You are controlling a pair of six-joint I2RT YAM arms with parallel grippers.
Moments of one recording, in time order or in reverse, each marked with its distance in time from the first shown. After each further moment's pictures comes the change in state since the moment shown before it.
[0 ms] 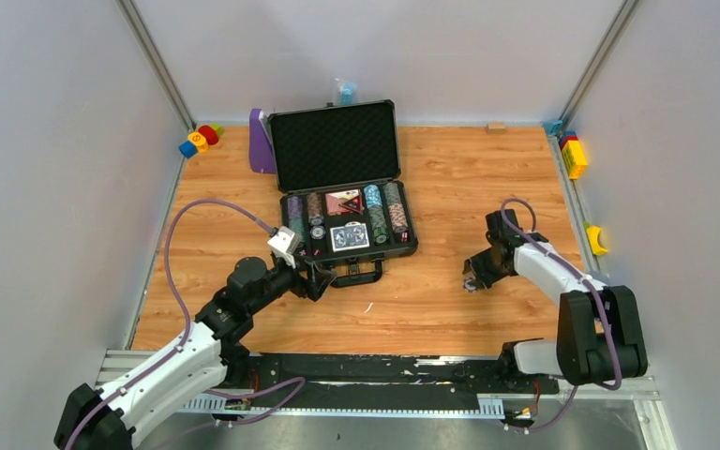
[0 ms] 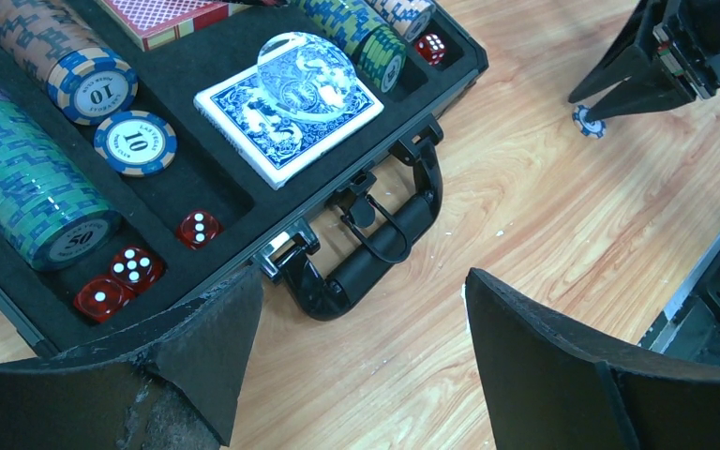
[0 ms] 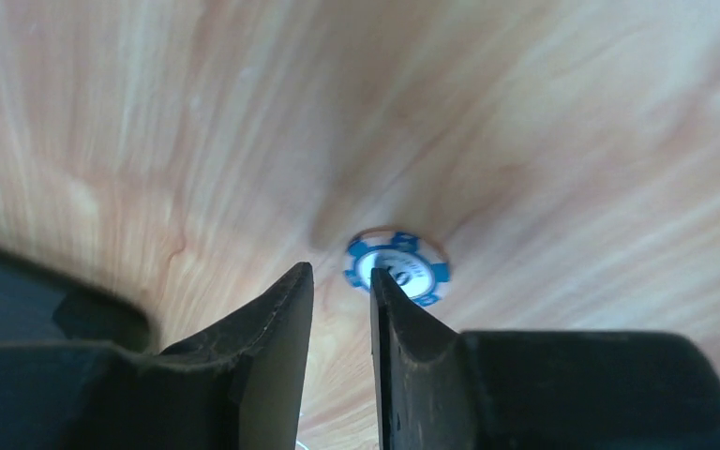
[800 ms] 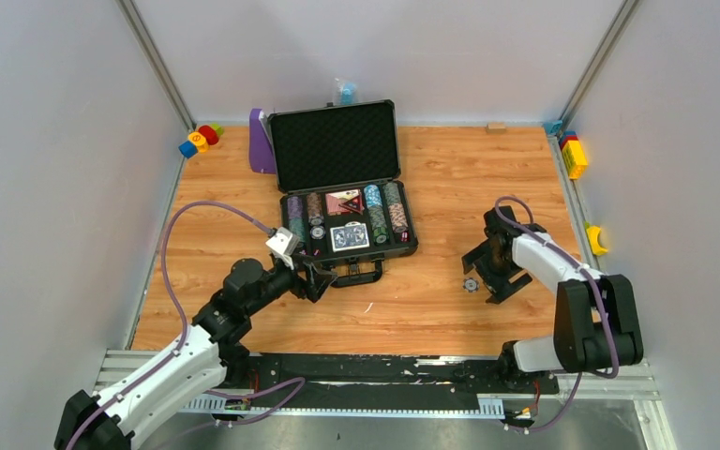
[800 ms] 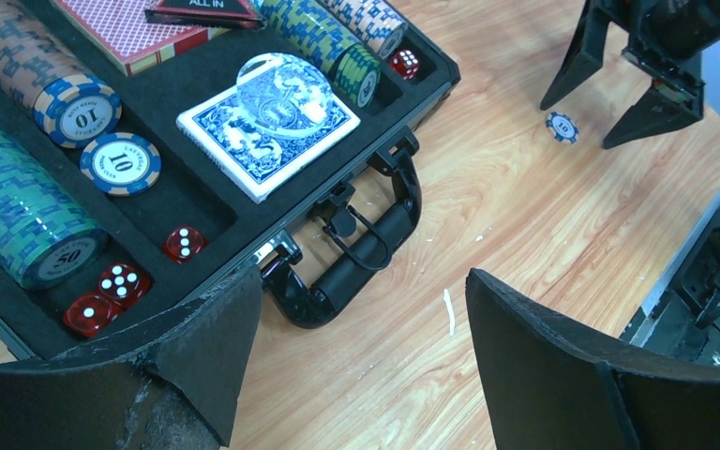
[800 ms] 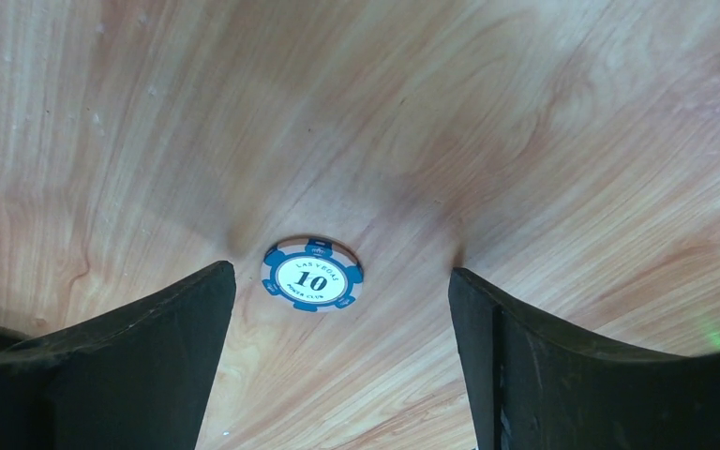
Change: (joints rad) left arm 0.000 -0.034 0.000 -0.003 0.030 0.003; right arm 0.012 0.044 0.063 -0.133 0.066 -0.128
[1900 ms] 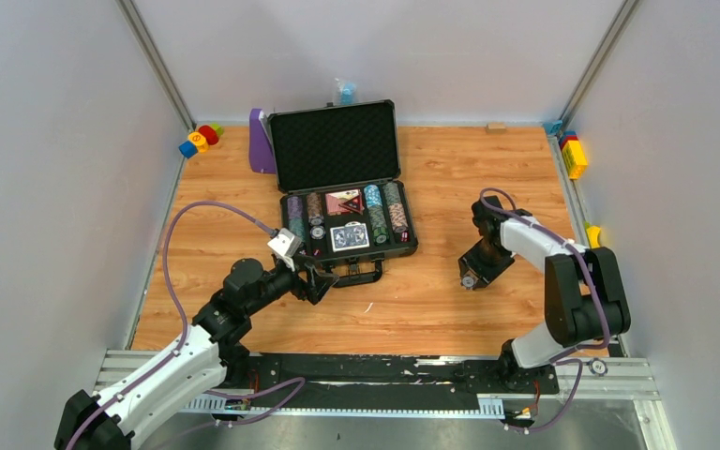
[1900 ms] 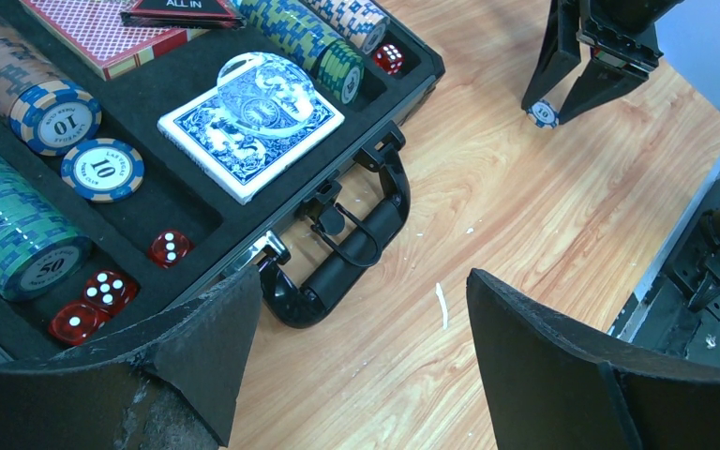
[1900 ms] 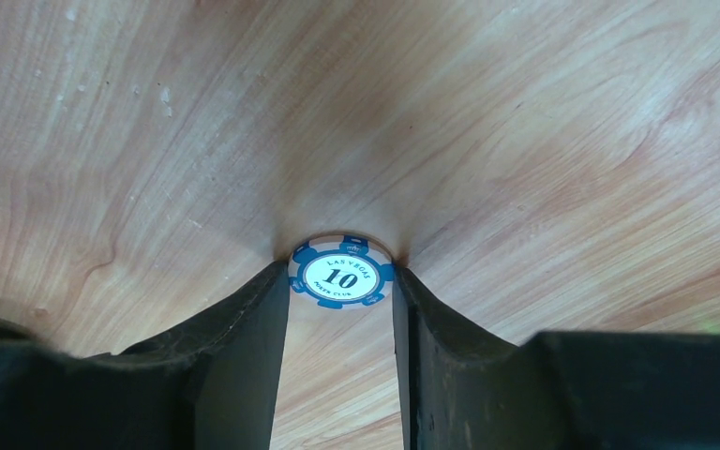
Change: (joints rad) left arm 0.000 -0.008 0.000 0.003 0.040 0.018; right arm 0.060 0.169 0.122 -0.023 -0.026 -0.055
